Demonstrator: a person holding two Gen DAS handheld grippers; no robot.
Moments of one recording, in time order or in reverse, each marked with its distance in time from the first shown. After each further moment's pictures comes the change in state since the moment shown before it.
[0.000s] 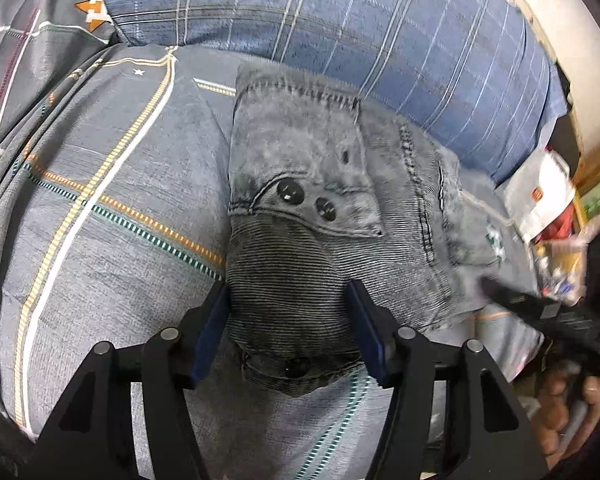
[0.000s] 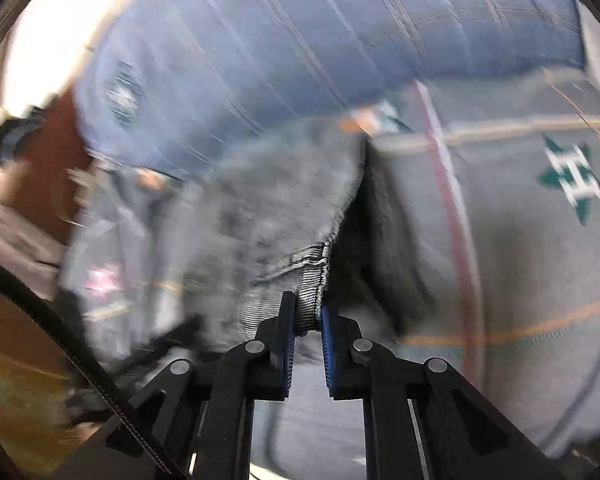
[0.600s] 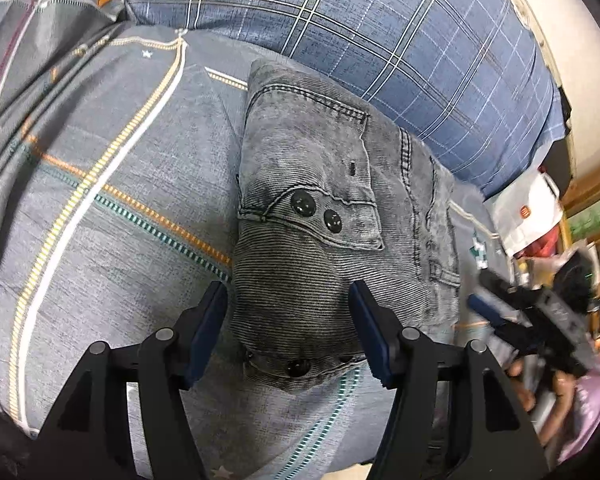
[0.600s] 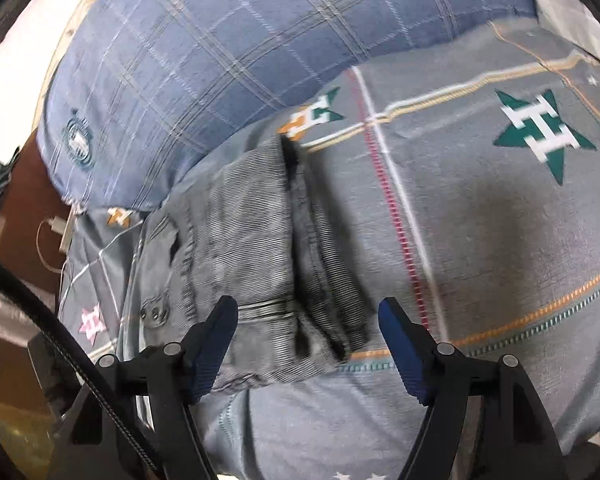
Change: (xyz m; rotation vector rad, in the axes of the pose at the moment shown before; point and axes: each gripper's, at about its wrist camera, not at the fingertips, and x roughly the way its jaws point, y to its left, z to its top) left arm -0.009 0.022 0.011 -0.110 0.046 -0.103; right arm -0.007 -0.051 0.015 0.192 -0.056 0.092
